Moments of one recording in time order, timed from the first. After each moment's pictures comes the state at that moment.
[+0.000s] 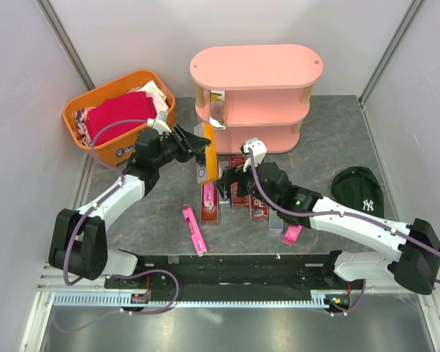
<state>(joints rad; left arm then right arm) -0.30 1.36 0.83 0.28 0.42 -0.97 0.95 1.23 0.89 0.00 0.22 0.42</state>
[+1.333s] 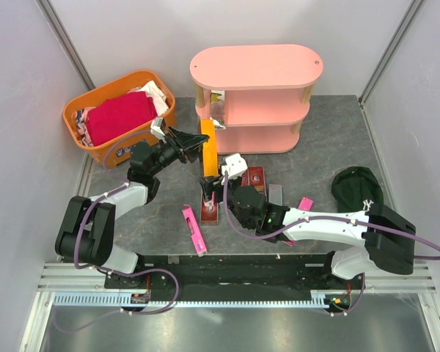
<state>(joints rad) -0.25 1.47 0.66 0.96 0.64 -1.55 1.19 1.42 0.84 0.55 0.63 0.18</state>
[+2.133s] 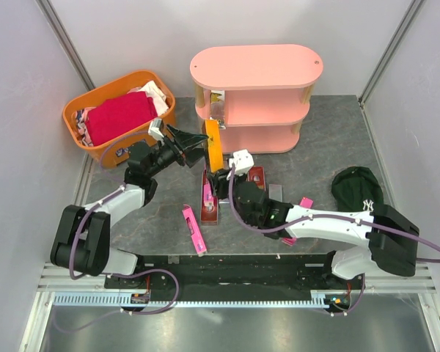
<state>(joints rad) -0.25 1.41 0.64 0.87 0.64 -1.49 1.16 1.41 0.85 0.47 0.68 0.31</state>
